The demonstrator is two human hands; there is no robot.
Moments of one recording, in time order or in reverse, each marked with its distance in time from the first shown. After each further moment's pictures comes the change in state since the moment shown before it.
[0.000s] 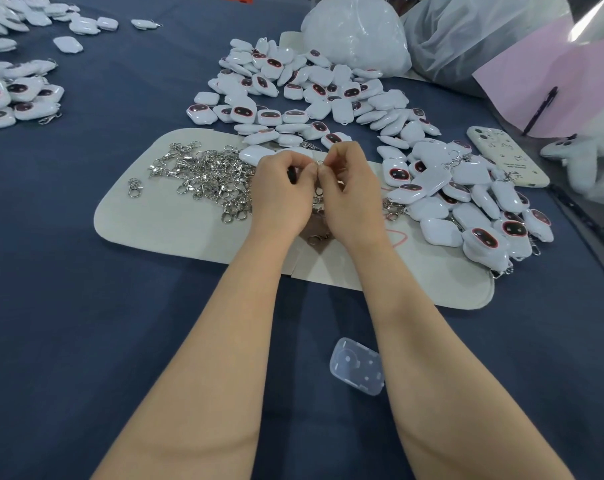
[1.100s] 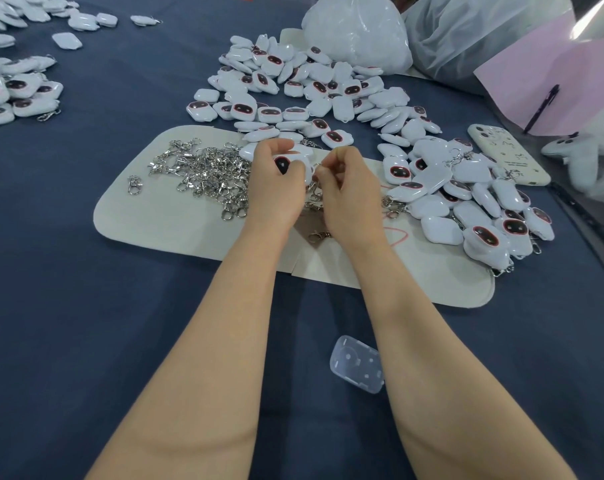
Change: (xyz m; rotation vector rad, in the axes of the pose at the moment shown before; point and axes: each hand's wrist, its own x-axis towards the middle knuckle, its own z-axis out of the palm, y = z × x) left_hand 0.005 -0.004 0.002 -0.363 0.039 -0.208; right_hand 0.000 -0.001 0.003 -0.083 0.007 0.041
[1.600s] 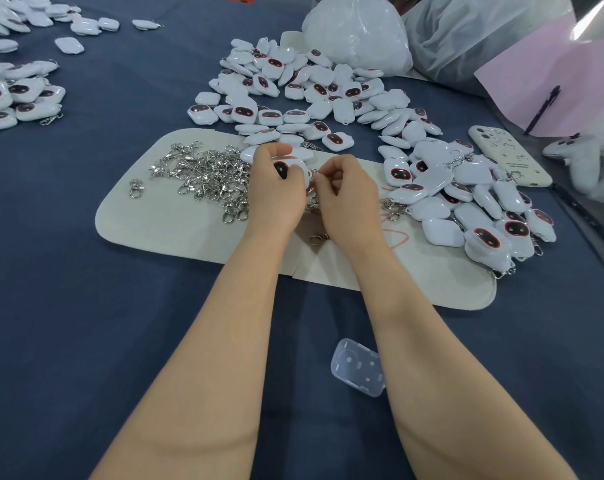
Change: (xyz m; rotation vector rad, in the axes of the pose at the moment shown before) left_hand 0.000 -0.001 0.000 0.039 0.025 0.035; right_hand 0.000 0.002 0.002 -0.062 -0.018 0.061
